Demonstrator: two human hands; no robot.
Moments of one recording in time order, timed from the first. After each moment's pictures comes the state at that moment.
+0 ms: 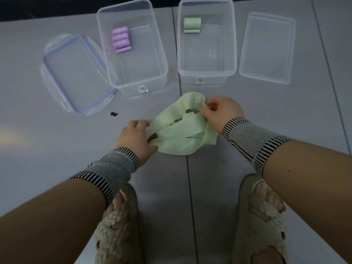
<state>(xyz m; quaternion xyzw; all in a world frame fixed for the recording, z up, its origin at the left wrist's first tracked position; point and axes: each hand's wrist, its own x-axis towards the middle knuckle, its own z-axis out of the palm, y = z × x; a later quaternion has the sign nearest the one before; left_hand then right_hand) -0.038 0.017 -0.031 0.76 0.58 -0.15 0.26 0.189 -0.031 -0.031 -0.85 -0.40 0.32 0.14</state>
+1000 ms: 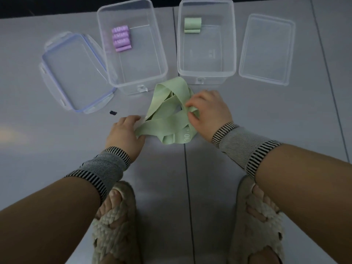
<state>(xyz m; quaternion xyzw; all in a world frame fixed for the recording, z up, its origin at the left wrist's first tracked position) -0.054 0.024 -0.038 0.74 0.61 -0.05 0.26 0.166 -0.031 -0.024 -0.74 -0.62 0.17 0.19</state>
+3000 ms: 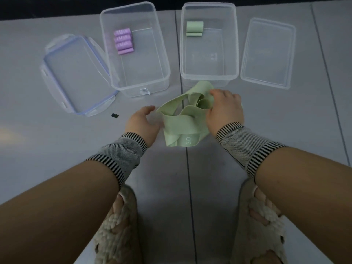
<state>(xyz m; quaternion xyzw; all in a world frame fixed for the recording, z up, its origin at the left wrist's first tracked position) -0.010 0.041 -0.032 0.66 0.64 0.01 0.41 0.178 -0.024 -0.027 -0.86 -0.48 0.15 0.10</state>
